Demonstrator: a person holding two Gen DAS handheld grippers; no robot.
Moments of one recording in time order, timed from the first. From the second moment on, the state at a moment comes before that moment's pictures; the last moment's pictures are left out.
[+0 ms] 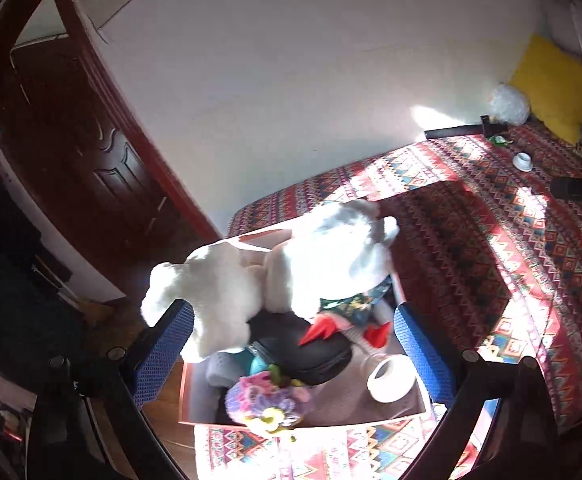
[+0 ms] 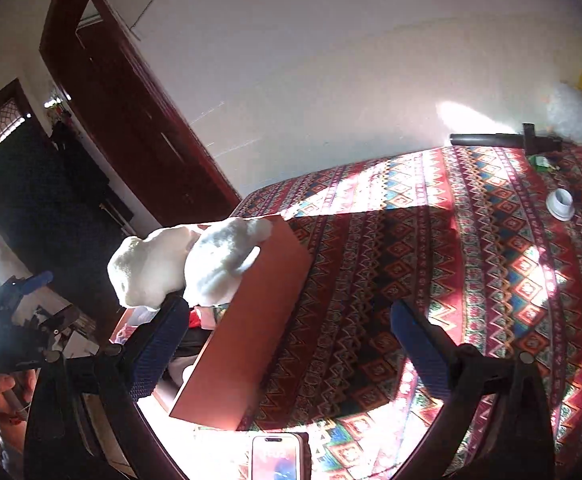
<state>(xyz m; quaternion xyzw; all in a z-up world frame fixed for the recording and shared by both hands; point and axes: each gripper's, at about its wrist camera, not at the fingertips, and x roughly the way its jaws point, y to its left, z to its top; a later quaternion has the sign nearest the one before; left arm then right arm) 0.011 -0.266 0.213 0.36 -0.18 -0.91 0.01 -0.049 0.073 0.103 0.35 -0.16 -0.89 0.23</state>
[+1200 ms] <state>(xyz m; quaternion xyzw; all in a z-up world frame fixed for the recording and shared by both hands) -0.283 0.193 0.018 0.43 -0.05 -0.89 -0.12 0.055 0.501 -0.019 0.30 -0.13 -0.94 -0.08</state>
